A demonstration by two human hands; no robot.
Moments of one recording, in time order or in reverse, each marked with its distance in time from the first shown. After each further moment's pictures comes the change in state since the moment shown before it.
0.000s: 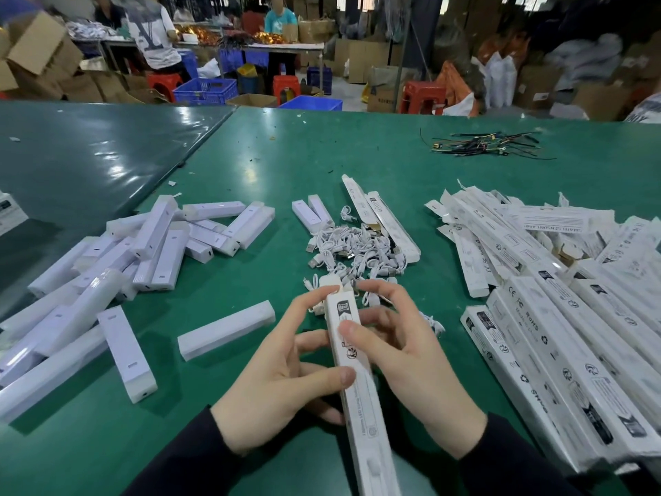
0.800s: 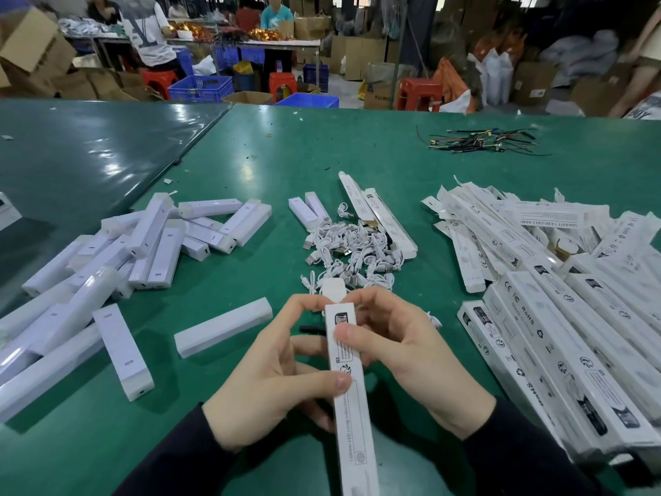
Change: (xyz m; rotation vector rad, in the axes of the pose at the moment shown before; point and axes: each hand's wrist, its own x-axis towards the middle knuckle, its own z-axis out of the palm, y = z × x) left_hand -0.003 0.006 -0.003 -0.028 -0.038 -0.030; right_hand 0.003 -0.012 -0.007 0.009 -0.150 0.041
